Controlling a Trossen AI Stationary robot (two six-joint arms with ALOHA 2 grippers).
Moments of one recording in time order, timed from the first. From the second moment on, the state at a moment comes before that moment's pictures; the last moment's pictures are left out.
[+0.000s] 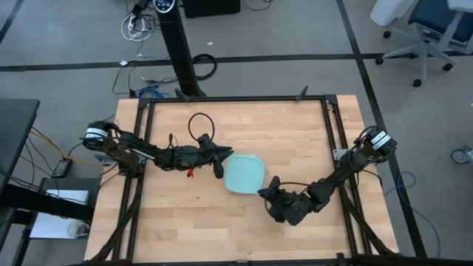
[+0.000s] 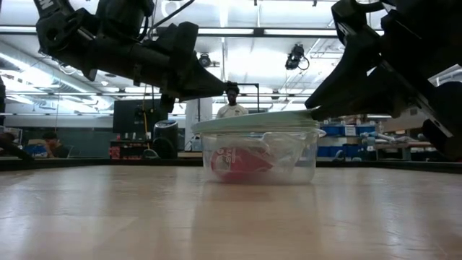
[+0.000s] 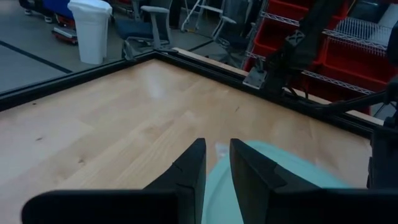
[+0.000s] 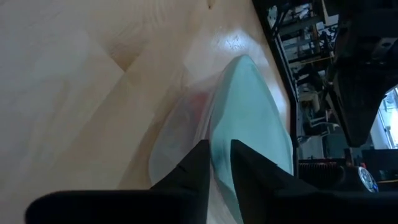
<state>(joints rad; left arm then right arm) -0.07 1.56 0.52 0.89 -0.42 -0.33 0.65 1.70 0.75 0.22 0.87 -0.55</state>
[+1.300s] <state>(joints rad) -0.04 1.56 0.52 0.77 -0.34 -0.39 0.68 1.70 0.75 0.12 1.05 -0.65</state>
